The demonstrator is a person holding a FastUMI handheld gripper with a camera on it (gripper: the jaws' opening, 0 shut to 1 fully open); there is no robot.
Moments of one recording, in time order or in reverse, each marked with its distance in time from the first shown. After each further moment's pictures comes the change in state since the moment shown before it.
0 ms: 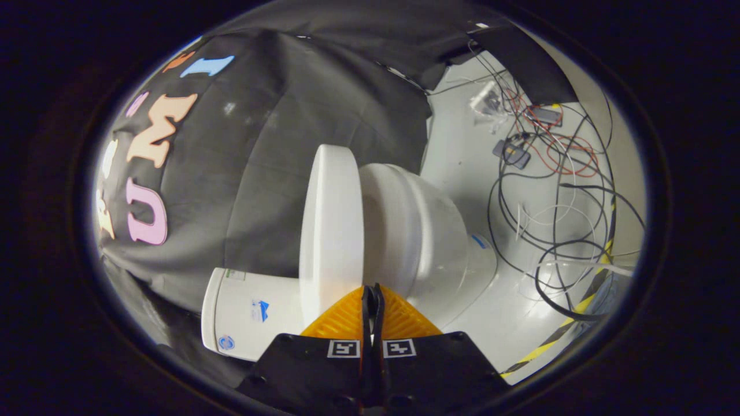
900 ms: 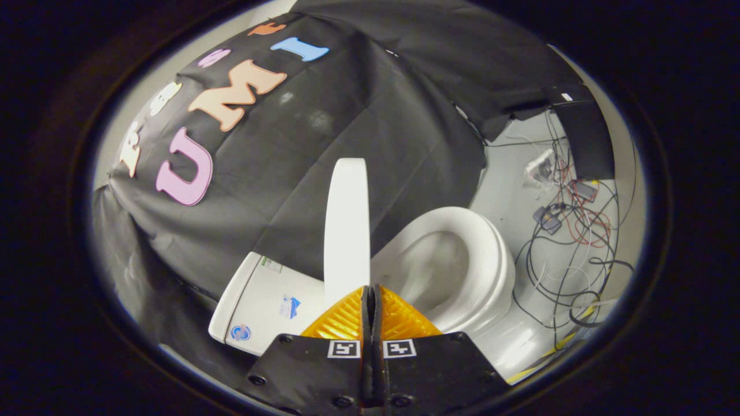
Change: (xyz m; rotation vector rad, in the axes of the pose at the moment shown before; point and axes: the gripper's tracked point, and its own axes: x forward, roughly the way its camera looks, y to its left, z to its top) arm -0.041 0.118 0.006 -0.269 -0.141 0.087
